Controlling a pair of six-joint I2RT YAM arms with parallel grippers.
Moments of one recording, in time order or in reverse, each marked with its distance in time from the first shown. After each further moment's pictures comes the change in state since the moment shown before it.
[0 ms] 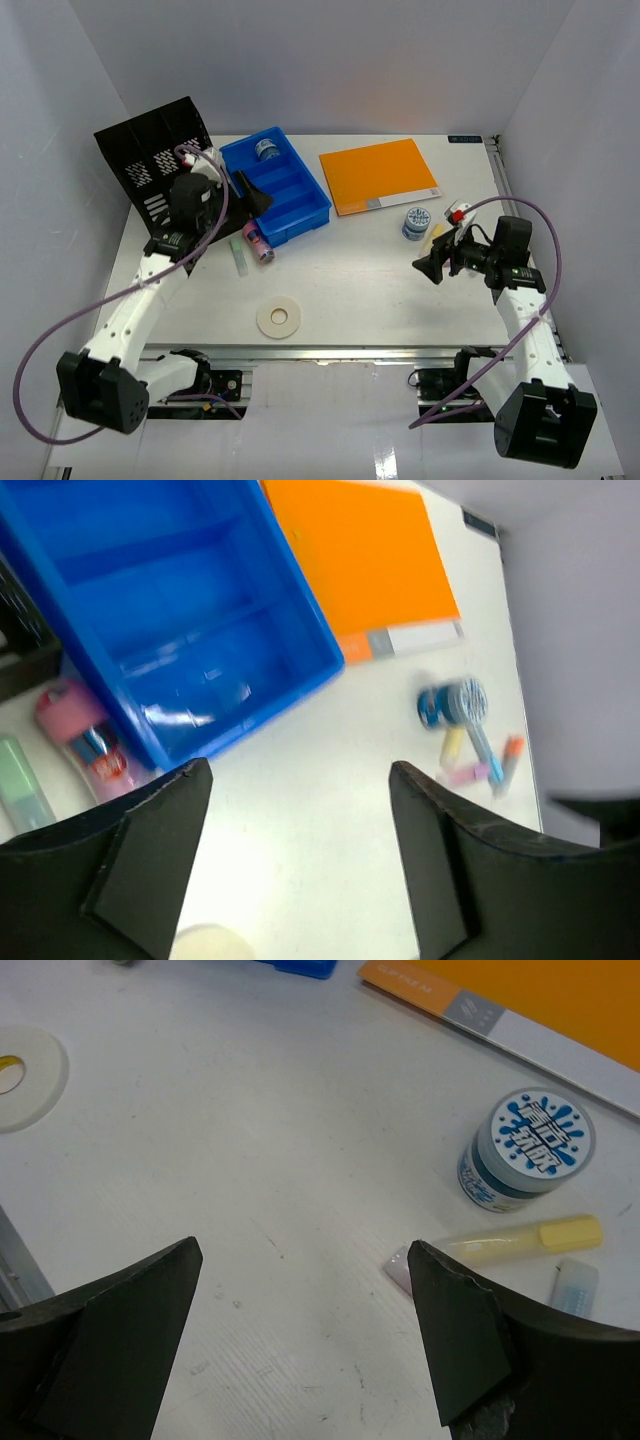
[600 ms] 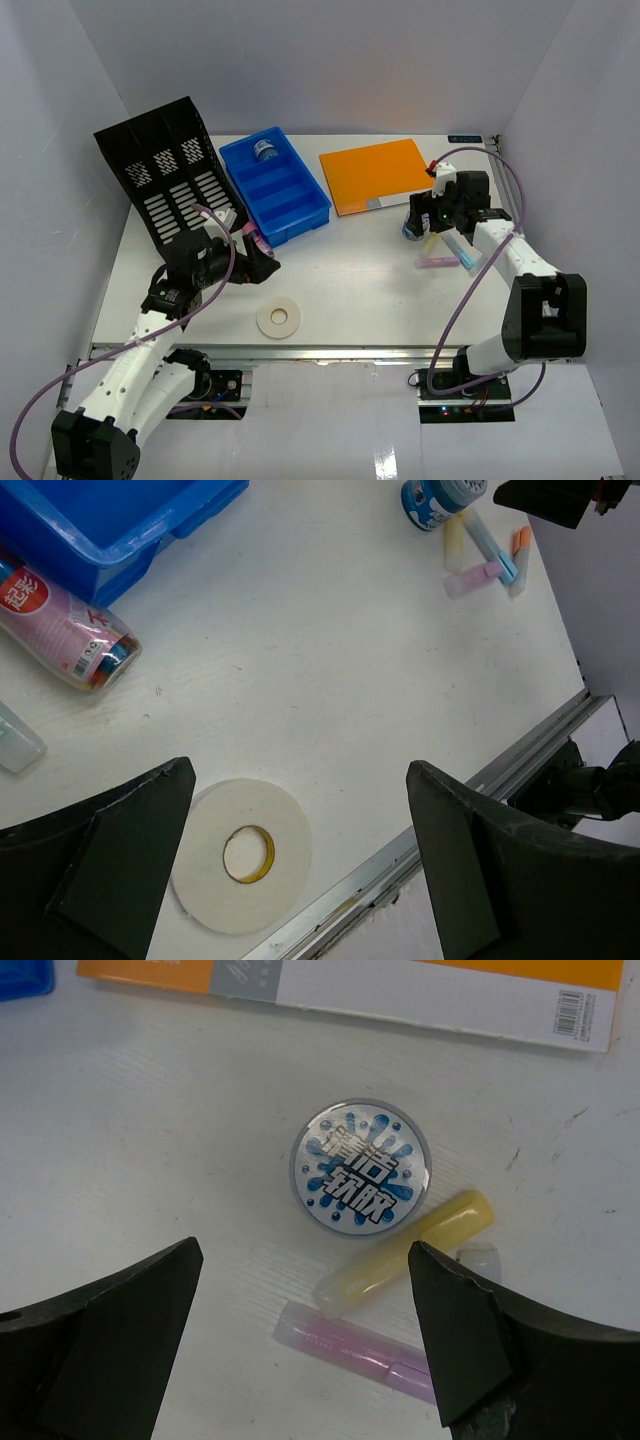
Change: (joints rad) left arm 0.000 -0.384 -0.457 0.023 0.280 0.186; right arm 0.206 0.551 0.338 0.120 0.605 0.321
